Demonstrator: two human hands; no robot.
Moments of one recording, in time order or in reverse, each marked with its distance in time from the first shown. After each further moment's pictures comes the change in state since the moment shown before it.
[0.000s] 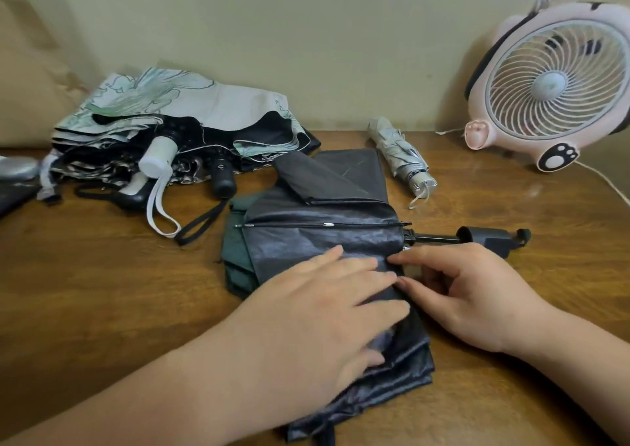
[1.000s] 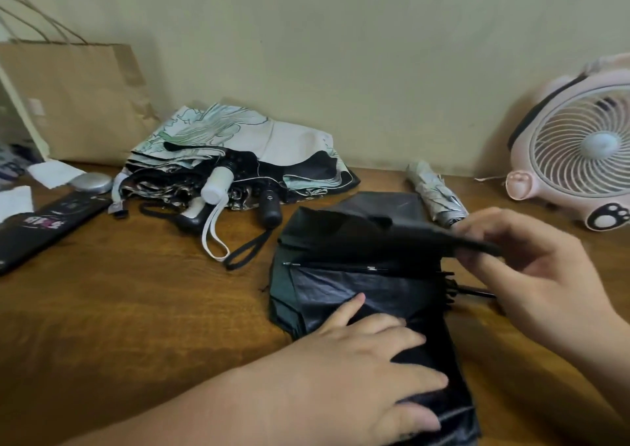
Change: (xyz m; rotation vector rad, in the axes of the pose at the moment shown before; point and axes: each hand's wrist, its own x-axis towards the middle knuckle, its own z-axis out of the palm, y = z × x) left_hand -0.004 -0.008 0.008 -0.311 -0.064 -0.045; right_hand 0.053 -0.023 -0.028 0.424 0.311 -0.056
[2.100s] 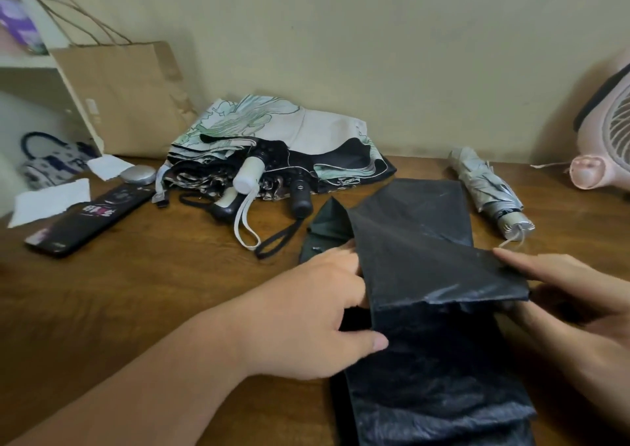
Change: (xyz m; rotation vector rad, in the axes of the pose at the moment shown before) left_hand -0.024 -0.025 -0.051 -0.151 0.107 -0.287; right_hand -0.044 0.025 0.009 -0.080 0.029 0.100
